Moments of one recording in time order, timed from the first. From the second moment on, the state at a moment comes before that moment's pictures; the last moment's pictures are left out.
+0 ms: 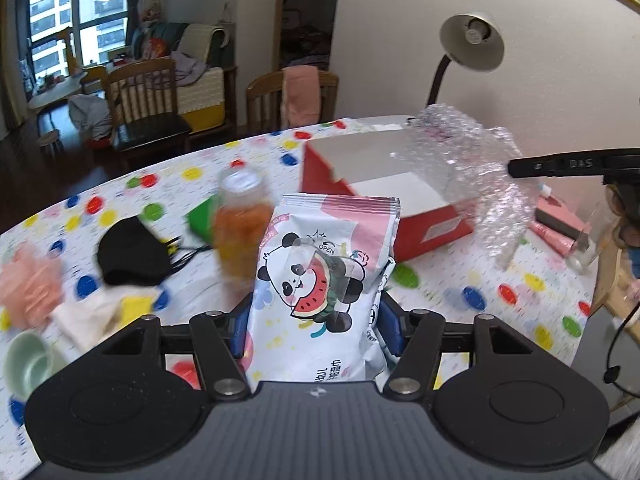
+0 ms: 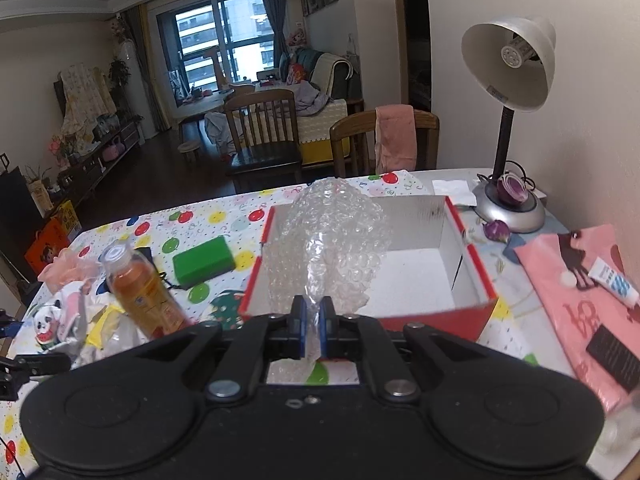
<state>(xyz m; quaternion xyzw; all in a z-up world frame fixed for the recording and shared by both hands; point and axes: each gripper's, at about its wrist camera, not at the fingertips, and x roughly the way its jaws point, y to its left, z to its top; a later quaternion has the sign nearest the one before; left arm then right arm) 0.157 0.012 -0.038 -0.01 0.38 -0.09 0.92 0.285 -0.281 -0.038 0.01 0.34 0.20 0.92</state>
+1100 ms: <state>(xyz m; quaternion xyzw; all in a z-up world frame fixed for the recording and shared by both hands) 0.402 -0.138 -0.071 -0.03 0.47 -0.04 0.88 0.460 -0.301 -0.097 -0.07 0.43 0.23 0.87</state>
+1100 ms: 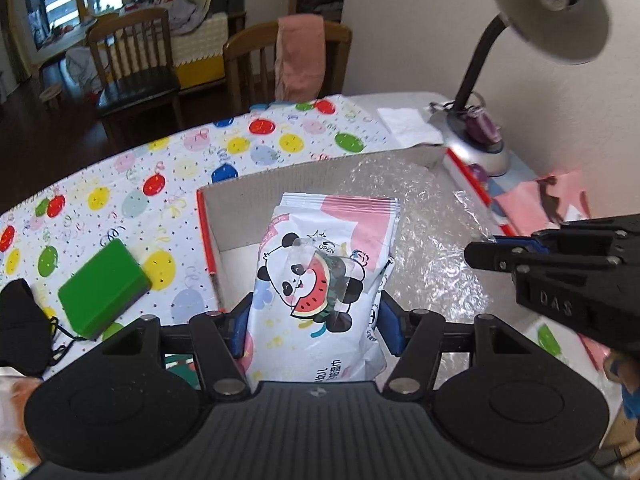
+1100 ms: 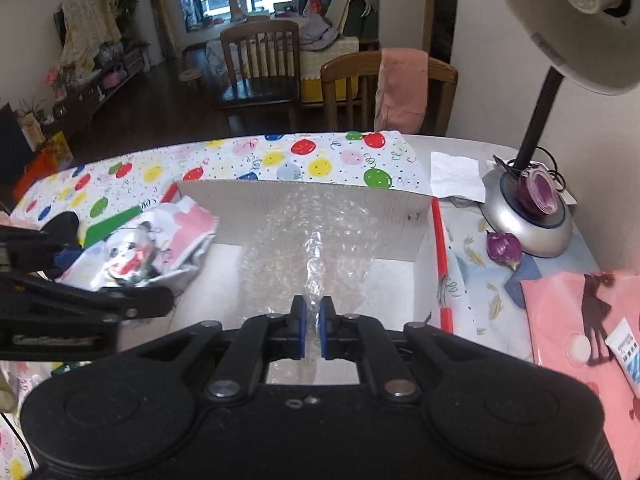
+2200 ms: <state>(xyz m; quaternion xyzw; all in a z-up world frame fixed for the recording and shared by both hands) 0.494 -0.165 -0.179 -0.02 0.59 -0.01 0.80 0.497 -0.314 -0.168 -0.06 0.50 0.23 0.83</state>
